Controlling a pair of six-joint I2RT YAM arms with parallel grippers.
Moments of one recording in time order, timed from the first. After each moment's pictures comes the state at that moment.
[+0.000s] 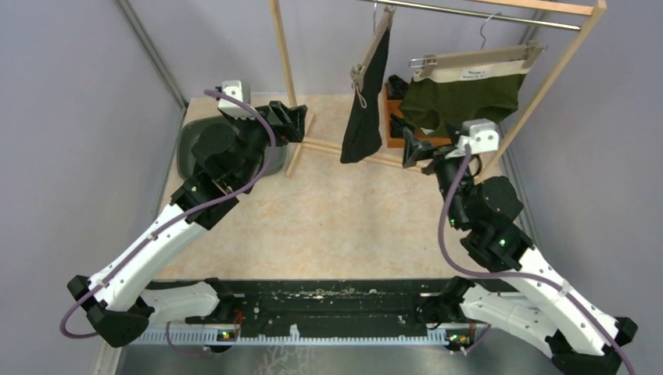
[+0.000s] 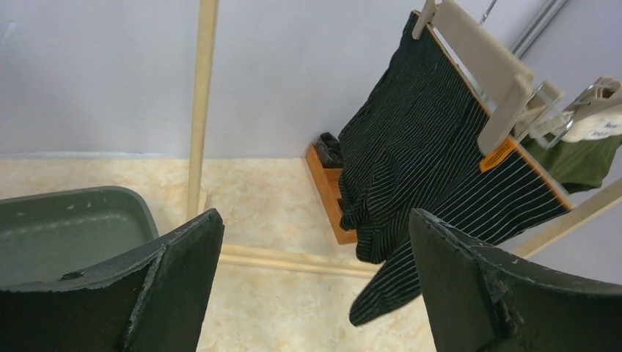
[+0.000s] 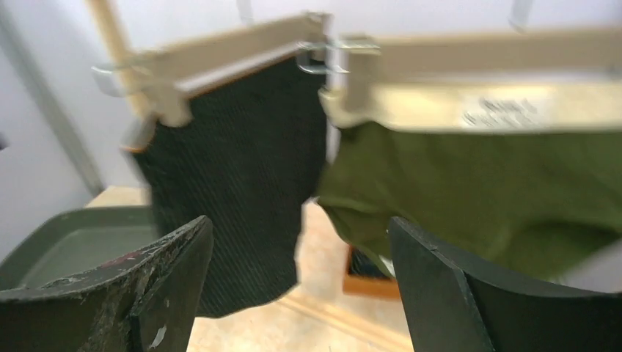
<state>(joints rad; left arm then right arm) -0.77 1.11 1.28 -0.03 -0.47 -0.27 0.81 0.74 0.98 0.11 0.53 -0.17</state>
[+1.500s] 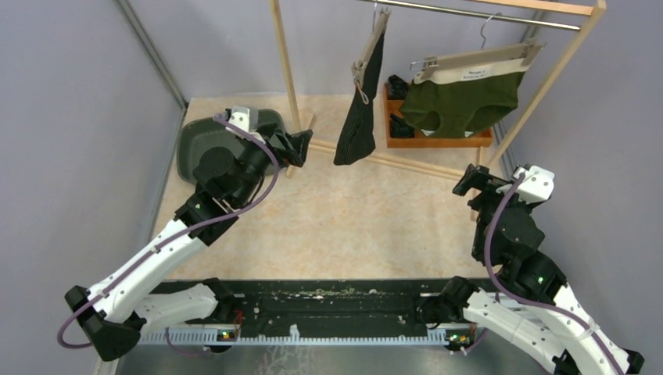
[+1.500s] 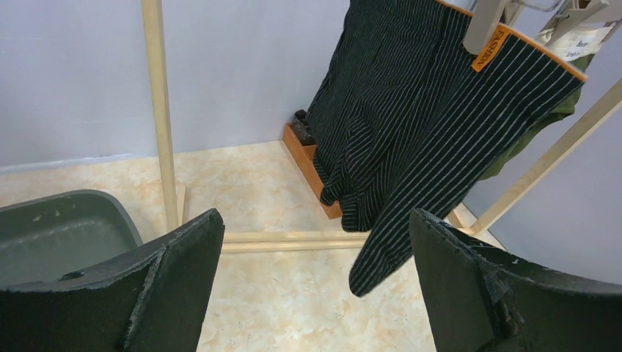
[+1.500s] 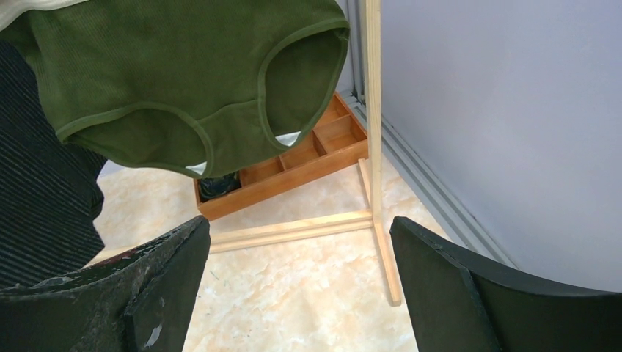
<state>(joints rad) -0.76 1.00 1.05 0.10 -0.30 -0.21 0.81 0.42 0.90 -0.42 1.16 0.13</state>
